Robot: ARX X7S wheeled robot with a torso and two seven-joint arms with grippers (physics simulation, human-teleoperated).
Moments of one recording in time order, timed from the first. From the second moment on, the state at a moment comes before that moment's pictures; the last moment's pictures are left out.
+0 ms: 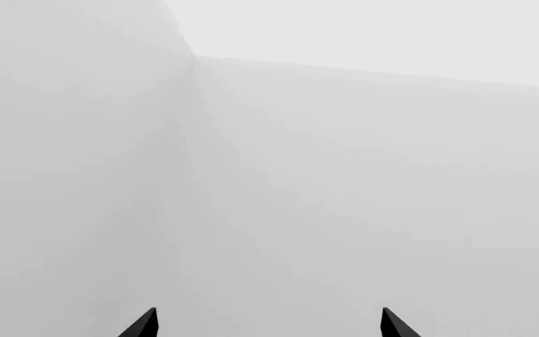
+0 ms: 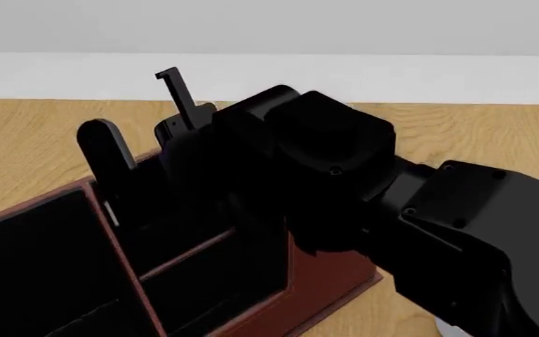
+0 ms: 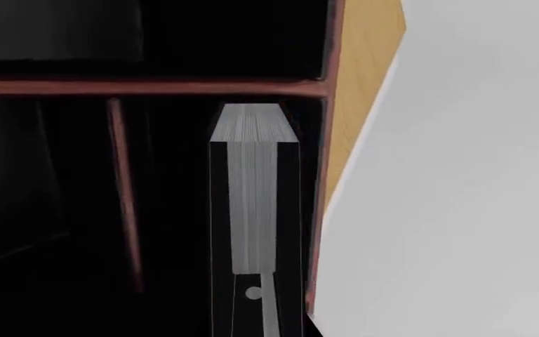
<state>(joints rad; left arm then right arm) 0.09 -0.79 -0.18 0.98 -0.75 -0.04 -0.80 1.71 0.18 -1.81 0.55 0.22 0.11 -0.61</state>
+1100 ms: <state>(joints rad) 0.13 -0.81 -0.21 0.98 -0.75 -0.01 -0.81 1.52 0.02 -1.71 1.03 0.04 -0.15 -0.64</state>
